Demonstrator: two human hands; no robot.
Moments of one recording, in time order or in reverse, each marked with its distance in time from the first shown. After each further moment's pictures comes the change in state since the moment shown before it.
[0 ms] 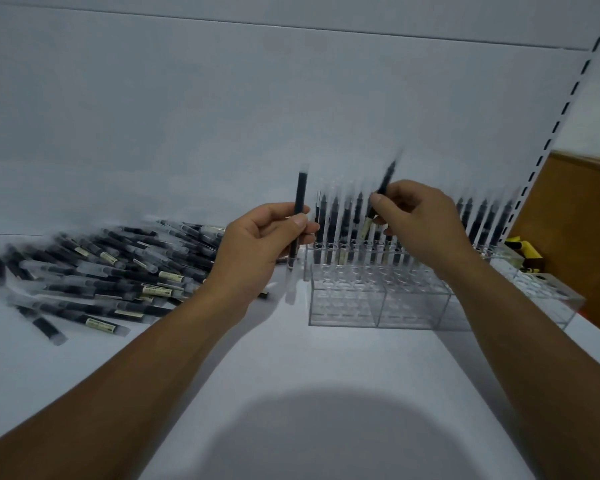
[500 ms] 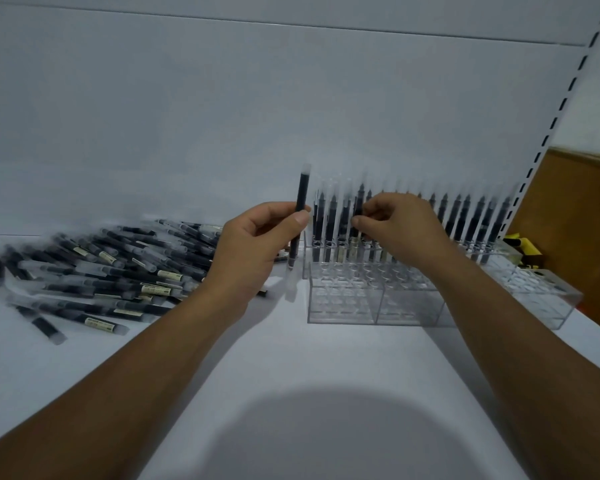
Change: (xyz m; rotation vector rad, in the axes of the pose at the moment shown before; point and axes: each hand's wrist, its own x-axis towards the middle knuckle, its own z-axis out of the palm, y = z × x) left_hand -0.001 -0.001 0.002 0.060 0.035 0.051; right_hand 0.002 0.000 0.012 -0.232 -0.117 0.027
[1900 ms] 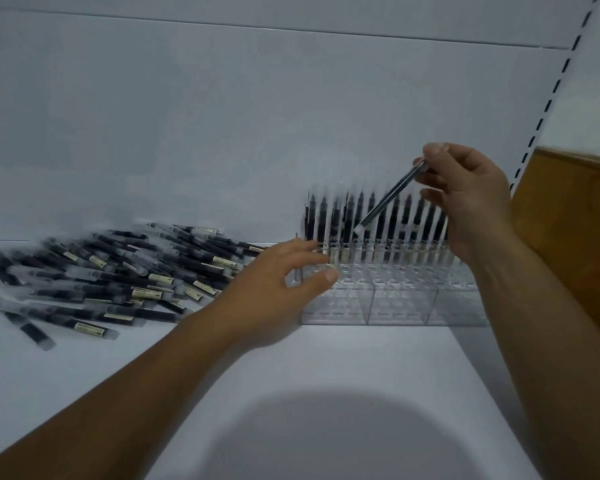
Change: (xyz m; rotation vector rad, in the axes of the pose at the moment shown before) left_hand -0.010 -0.028 0.003 0.757 -0.378 0.039; right_hand 0.001 0.008 -0.054 0.922 0.349 0.110
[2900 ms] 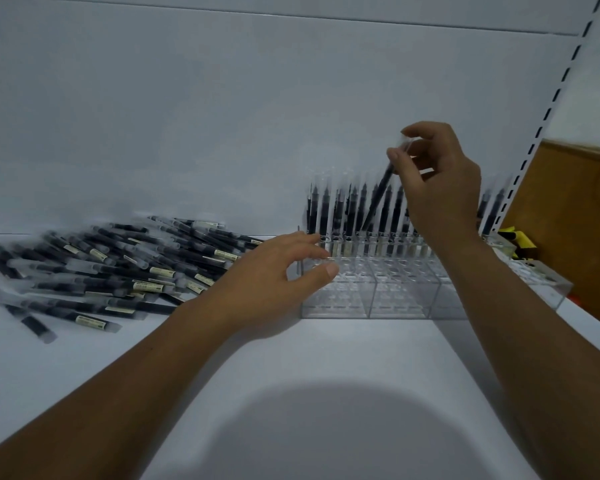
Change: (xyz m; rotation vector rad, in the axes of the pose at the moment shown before) left_hand 0.002 0.000 -0.008 0.134 -0.041 0.081; right_hand 0.000 0.027 0.021 -0.605 0.040 -0.631
